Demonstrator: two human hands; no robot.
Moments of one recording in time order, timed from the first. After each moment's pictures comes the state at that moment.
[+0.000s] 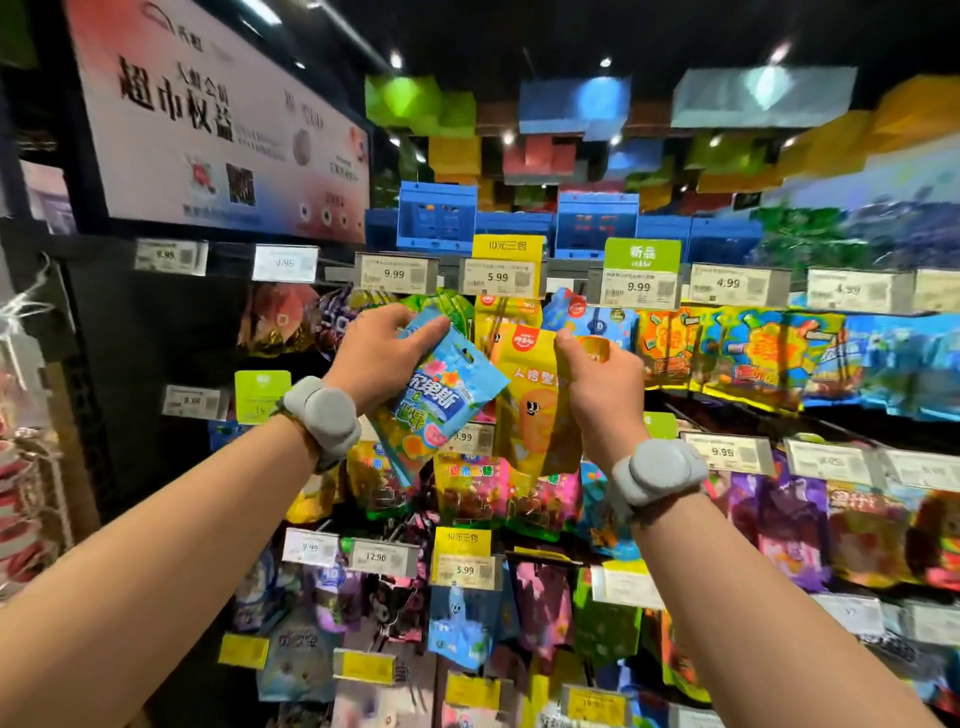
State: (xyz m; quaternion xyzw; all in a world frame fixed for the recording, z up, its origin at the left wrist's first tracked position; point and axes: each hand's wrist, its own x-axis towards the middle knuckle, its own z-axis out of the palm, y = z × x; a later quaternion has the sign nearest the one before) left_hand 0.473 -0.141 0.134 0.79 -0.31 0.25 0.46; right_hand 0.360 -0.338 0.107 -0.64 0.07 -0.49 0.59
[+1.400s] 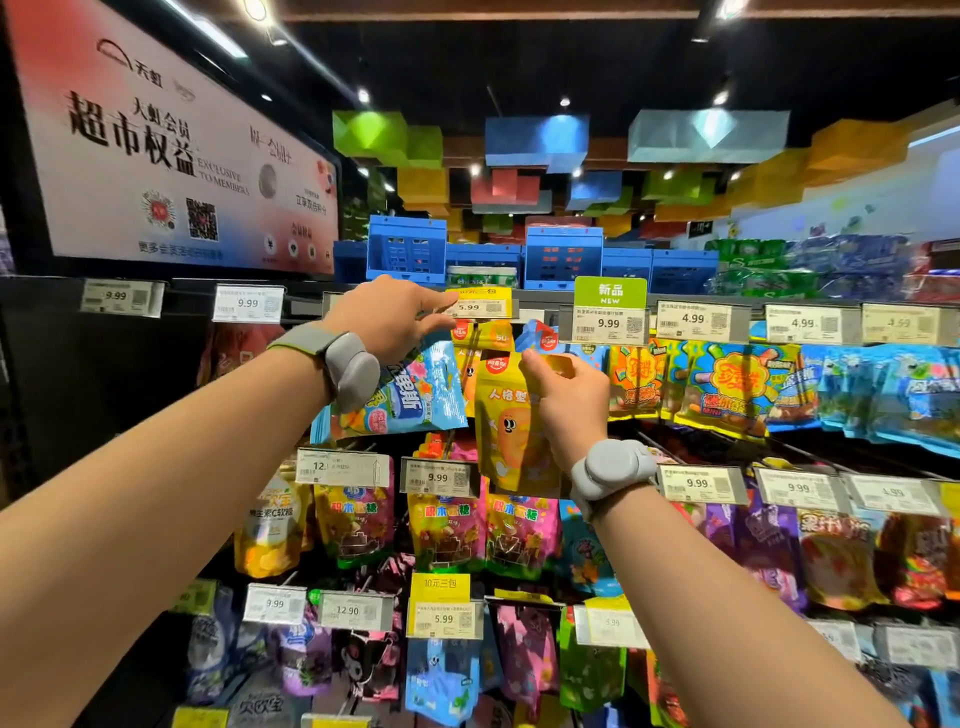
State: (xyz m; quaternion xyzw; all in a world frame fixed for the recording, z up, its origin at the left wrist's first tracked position) left_hand 0.486 -0.170 0.219 0.84 -0.43 0.31 0.13; right_hand 0.388 -0.351 0.122 -0.64 0.10 -0.50 0.58
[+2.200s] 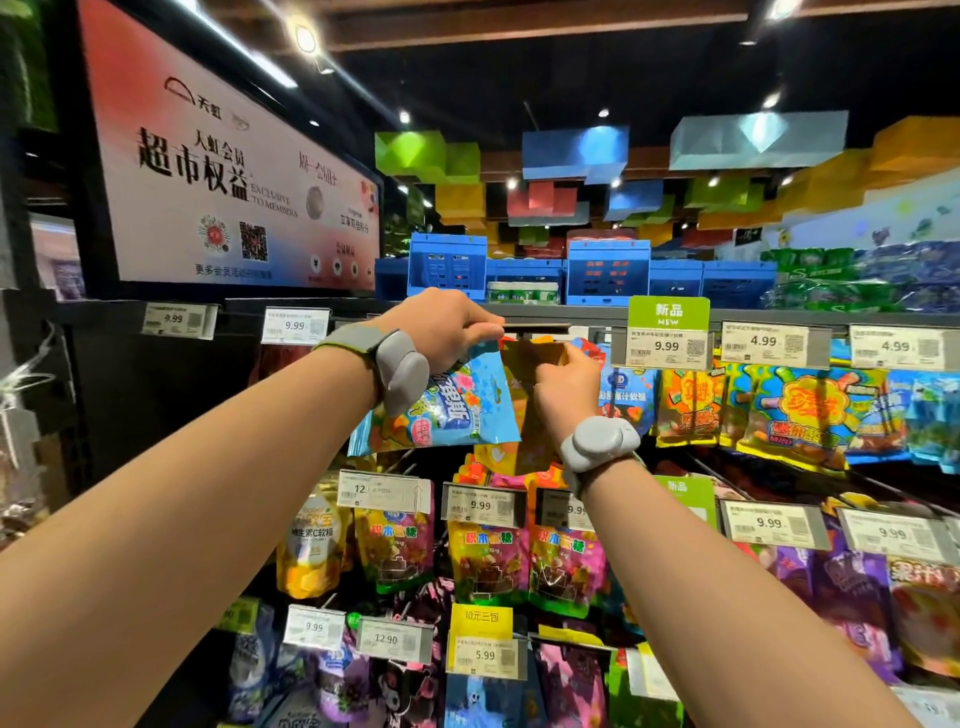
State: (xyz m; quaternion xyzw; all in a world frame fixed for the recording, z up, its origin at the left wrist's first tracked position) left_hand 0.486 -0.173 0.239 0.85 -0.47 0.21 0.14; right_hand 0.459 -0.338 0.152 -0.67 0.11 -0.47 0.56
